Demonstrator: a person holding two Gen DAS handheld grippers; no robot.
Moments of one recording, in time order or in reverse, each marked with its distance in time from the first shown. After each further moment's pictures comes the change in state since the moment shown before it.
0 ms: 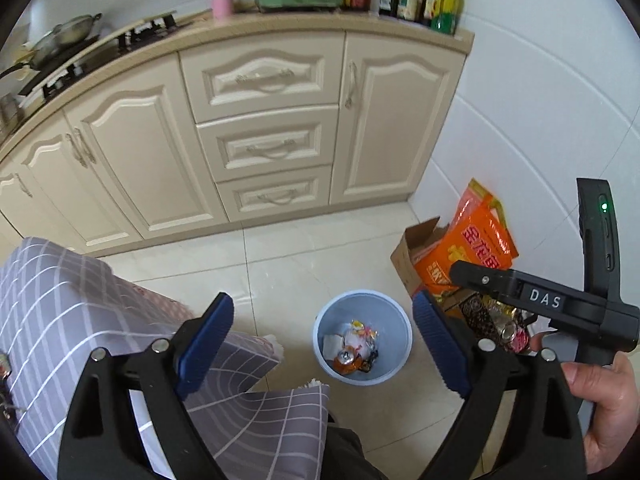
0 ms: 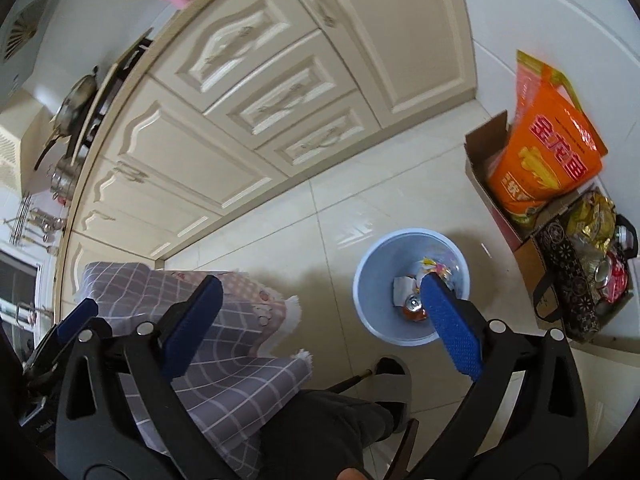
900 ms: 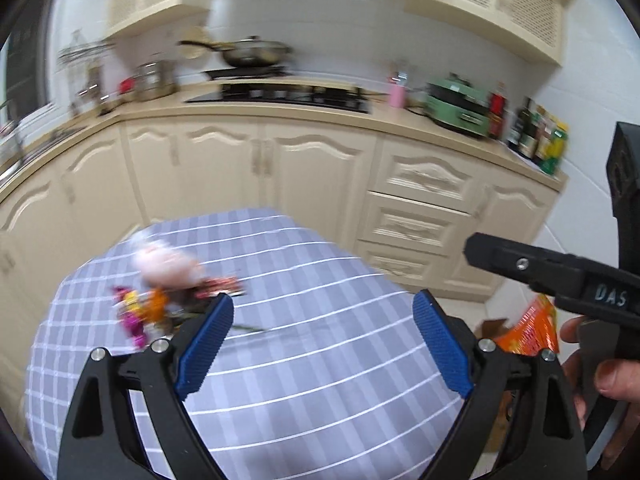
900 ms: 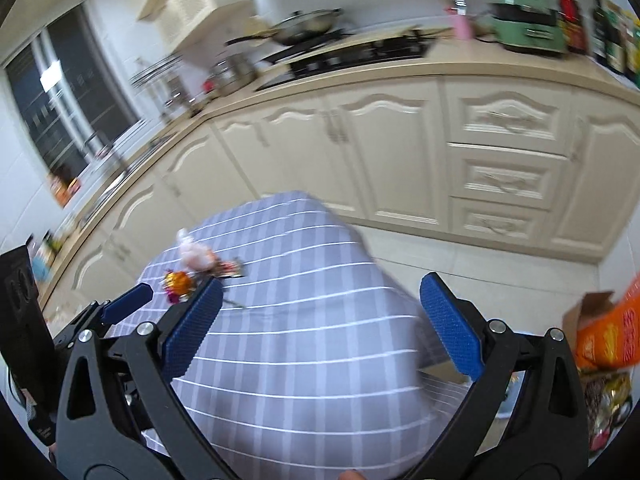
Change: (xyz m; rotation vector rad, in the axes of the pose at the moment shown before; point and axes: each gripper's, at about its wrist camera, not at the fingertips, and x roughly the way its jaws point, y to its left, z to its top) left arm -0.222 0.199 -0.123 -0.374 -0.298 0.294; right arm -0.060 0.329 -0.120 -0.670 -0.050 0.306
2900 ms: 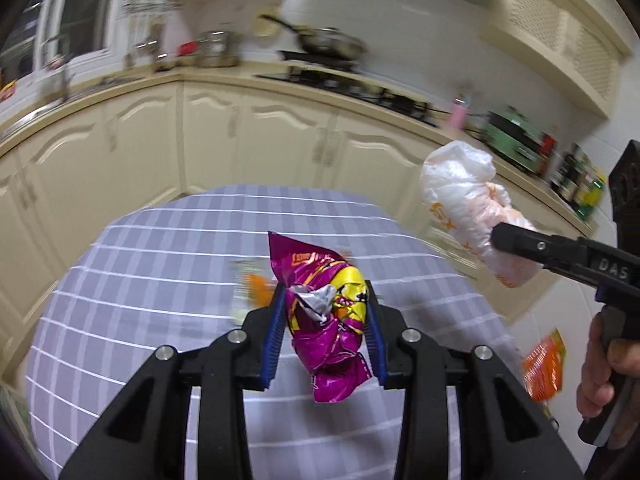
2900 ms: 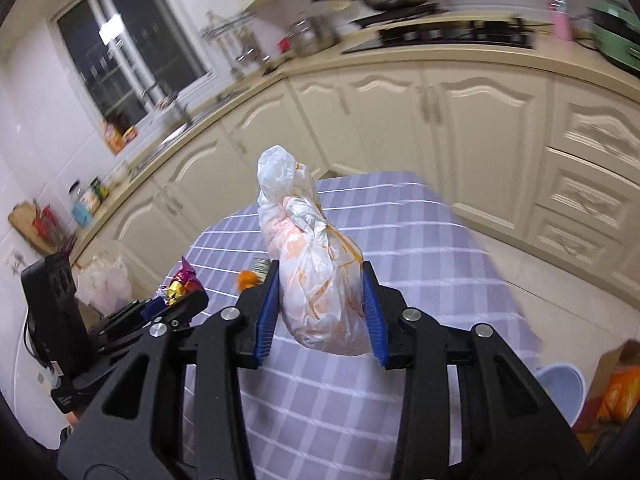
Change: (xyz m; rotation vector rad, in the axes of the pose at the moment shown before) left arm 0.003 0.087 -0.026 -0.158 0.009 0.028; right arm 0.045 0.028 0.007 -0.082 0.073 0.178
